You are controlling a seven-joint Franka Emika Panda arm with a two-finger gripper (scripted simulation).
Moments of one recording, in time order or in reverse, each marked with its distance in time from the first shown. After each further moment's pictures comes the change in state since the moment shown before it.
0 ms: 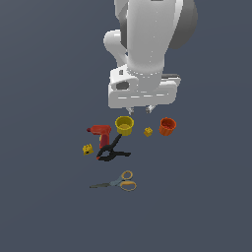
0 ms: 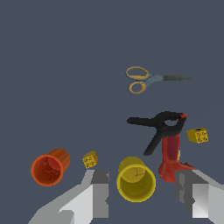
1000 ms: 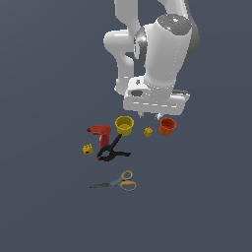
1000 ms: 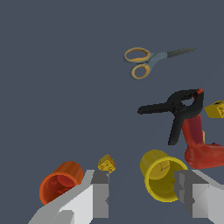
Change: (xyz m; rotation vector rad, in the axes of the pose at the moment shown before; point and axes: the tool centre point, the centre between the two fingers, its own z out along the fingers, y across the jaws) arm -0.015 -0.042 0.050 -0.043 -0.003 0.224
